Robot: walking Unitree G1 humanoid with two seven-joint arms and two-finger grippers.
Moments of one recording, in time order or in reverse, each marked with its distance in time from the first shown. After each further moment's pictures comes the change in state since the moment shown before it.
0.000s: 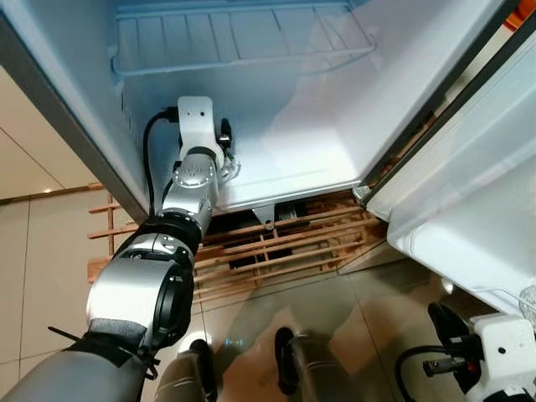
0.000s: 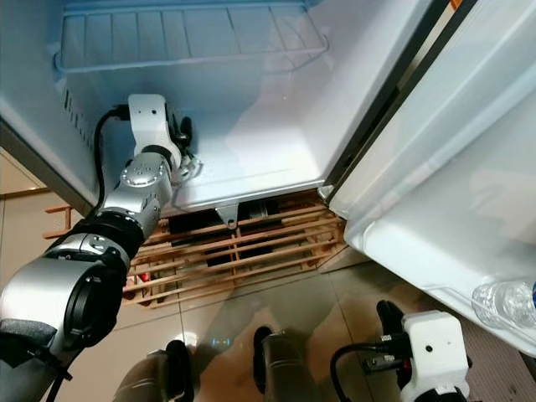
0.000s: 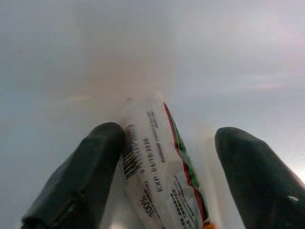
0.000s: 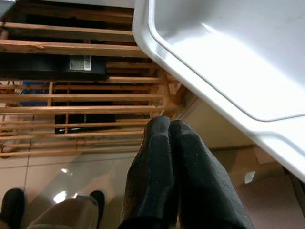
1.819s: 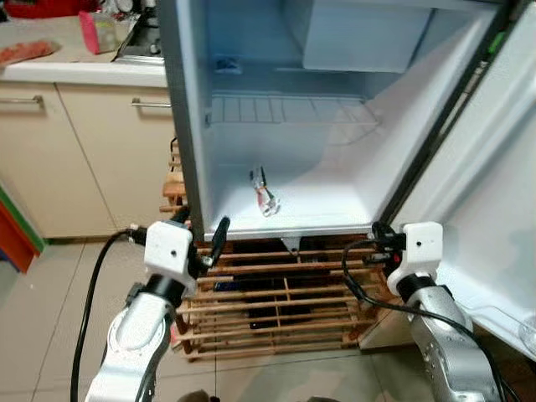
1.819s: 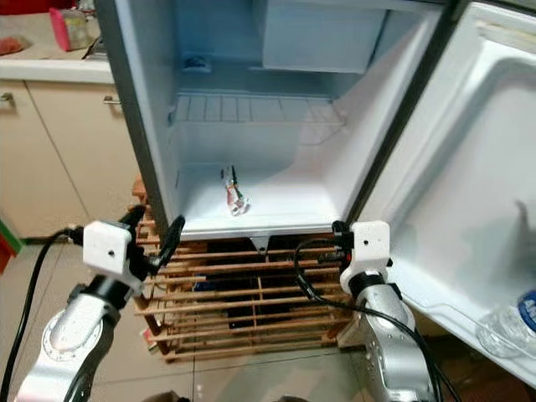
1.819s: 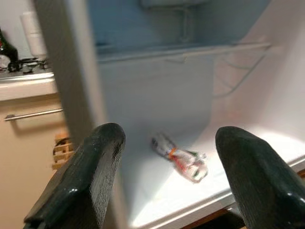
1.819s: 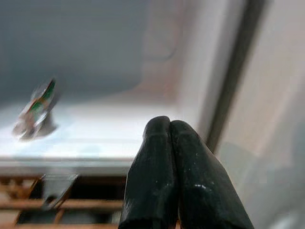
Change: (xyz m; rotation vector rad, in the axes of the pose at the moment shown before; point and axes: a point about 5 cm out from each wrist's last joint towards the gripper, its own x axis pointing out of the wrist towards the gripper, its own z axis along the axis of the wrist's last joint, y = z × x) left arm -0.171 0.027 -0.058 0.115 -0.170 -0.294; right arm 0.147 0.014 0.019 0.158 -0.206 0.020
